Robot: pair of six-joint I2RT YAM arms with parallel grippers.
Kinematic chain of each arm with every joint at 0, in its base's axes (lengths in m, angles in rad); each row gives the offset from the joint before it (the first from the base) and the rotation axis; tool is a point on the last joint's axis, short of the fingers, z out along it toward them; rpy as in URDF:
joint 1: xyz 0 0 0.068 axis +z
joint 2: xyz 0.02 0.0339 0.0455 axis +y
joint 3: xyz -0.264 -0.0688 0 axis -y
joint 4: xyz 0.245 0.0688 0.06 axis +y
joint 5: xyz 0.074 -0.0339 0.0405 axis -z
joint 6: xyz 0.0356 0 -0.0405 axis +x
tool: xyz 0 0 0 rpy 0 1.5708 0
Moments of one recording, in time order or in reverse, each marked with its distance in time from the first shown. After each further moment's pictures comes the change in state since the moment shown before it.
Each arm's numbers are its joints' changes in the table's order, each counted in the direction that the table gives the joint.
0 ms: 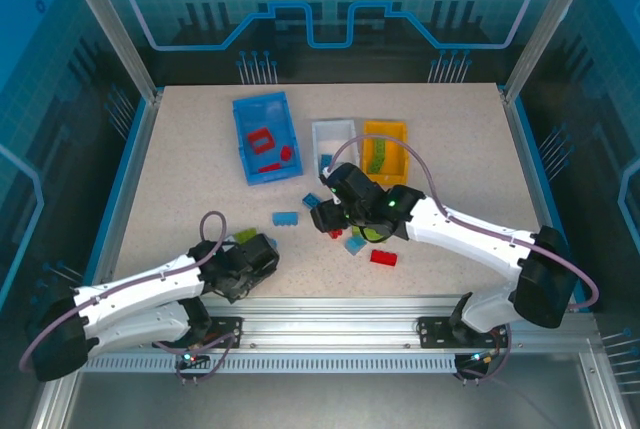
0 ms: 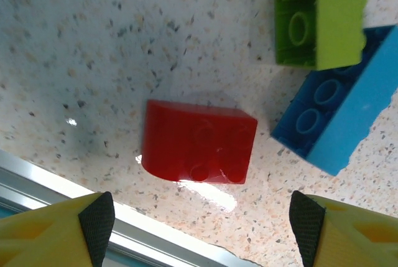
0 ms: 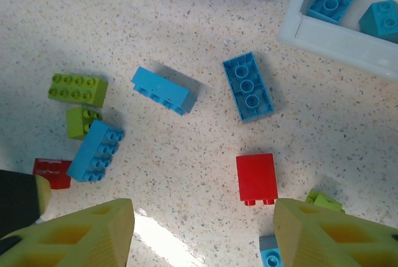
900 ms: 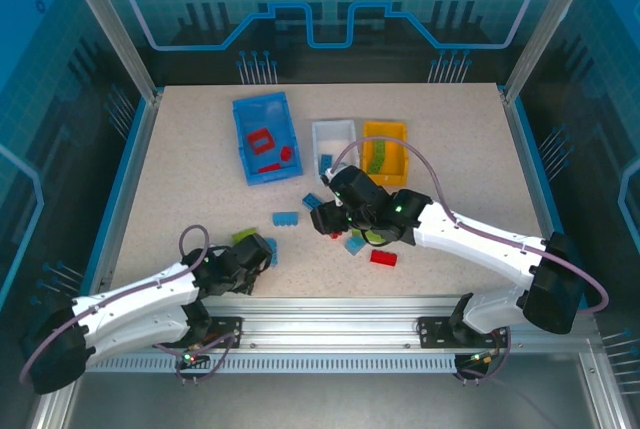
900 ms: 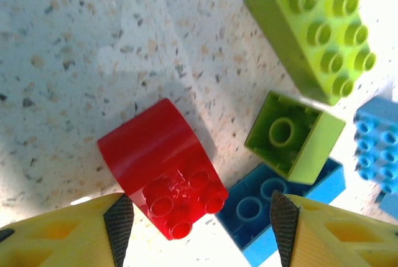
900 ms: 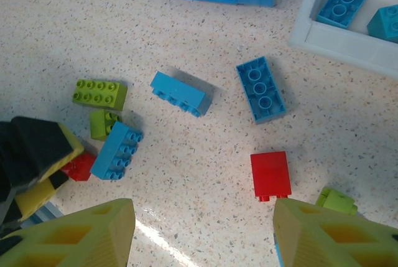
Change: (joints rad) left arm 0.092 -0.055 -0.104 -0.203 -0.102 -0.430; right arm 0.028 -0.046 -0.023 -0.013 0.000 0.036
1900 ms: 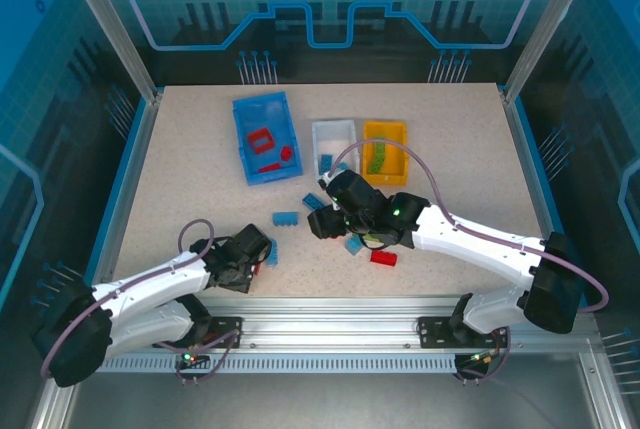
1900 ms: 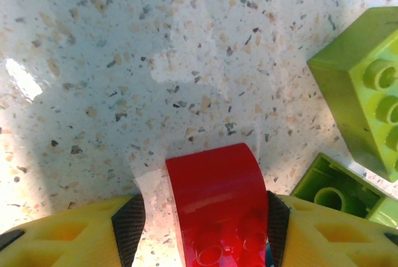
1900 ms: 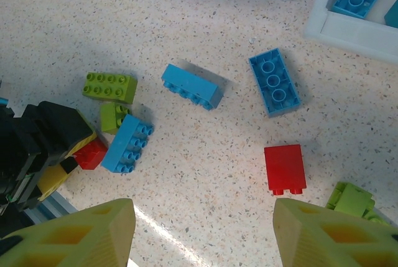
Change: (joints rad) left arm 0.117 0.144 0.025 0.016 0.081 0.018; right arm 0.027 0.000 -0.002 -0.002 0.000 0.023
